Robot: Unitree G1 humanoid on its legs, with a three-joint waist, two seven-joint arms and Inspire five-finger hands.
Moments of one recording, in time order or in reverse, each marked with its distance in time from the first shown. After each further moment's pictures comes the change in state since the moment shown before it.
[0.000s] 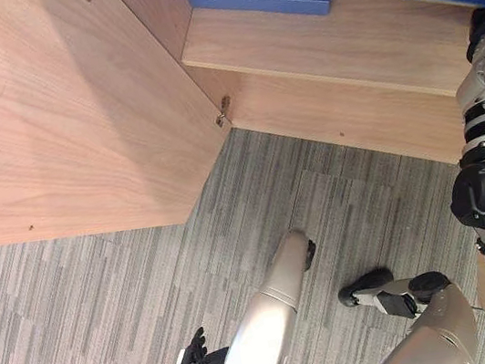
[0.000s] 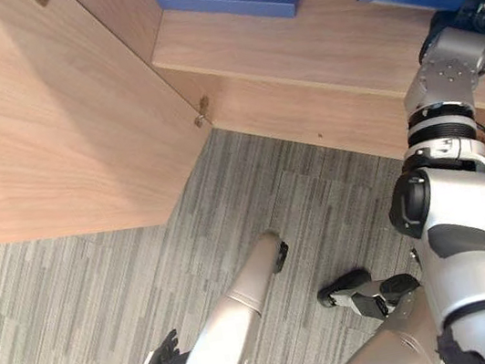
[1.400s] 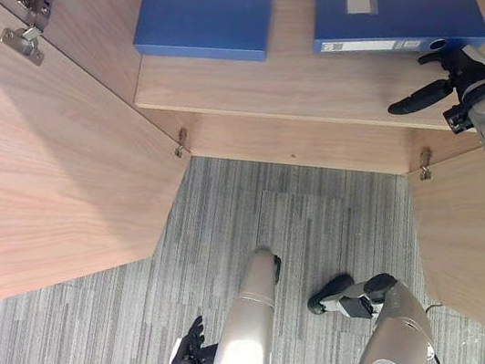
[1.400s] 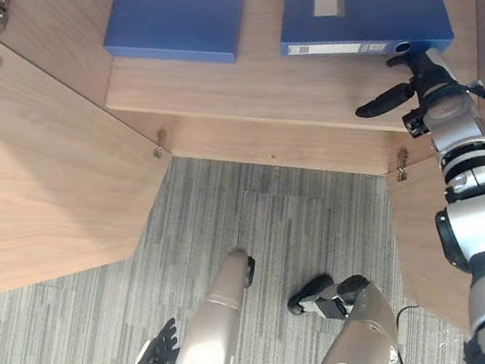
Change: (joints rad) left arm 0.014 0.038 0.027 -0.080 0.055 -0.013 -0.110; right arm 0.209 -0.230 0.577 0.203 -1.573 0.484 0.496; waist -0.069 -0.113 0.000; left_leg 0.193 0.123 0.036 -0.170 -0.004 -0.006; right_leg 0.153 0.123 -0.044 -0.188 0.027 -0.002
